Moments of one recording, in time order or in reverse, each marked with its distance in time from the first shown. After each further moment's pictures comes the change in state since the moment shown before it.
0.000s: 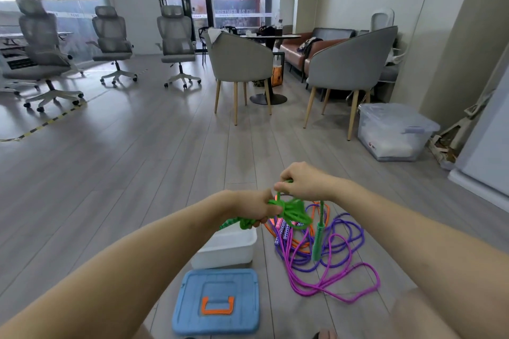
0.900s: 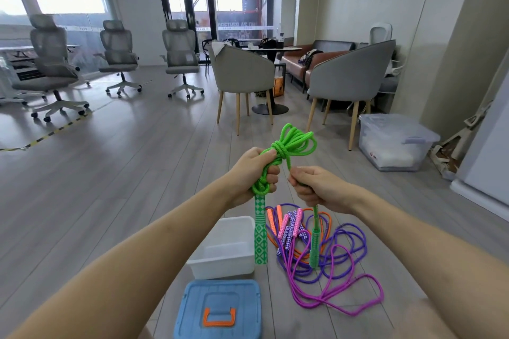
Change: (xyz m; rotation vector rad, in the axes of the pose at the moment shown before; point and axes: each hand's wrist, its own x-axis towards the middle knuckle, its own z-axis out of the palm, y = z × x) left_hand -0.034 0.046 -0.037 -1.041 0.275 0.342; right_hand -0.023 0.014 -0.012 1.063 -0.090 -0.067
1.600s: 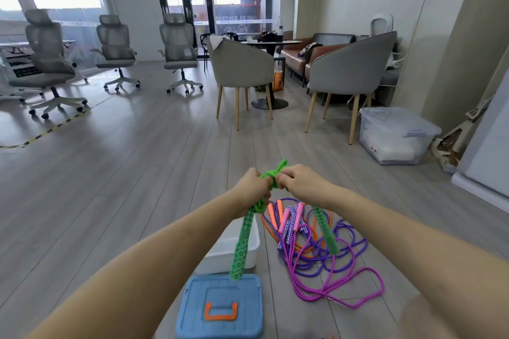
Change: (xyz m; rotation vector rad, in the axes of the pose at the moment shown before) left_hand 0.022 -0.057 -0.018 0.415 0.270 -0.196; right_hand 0.022 -0.001 0.034 -0.835 0.280 0.004
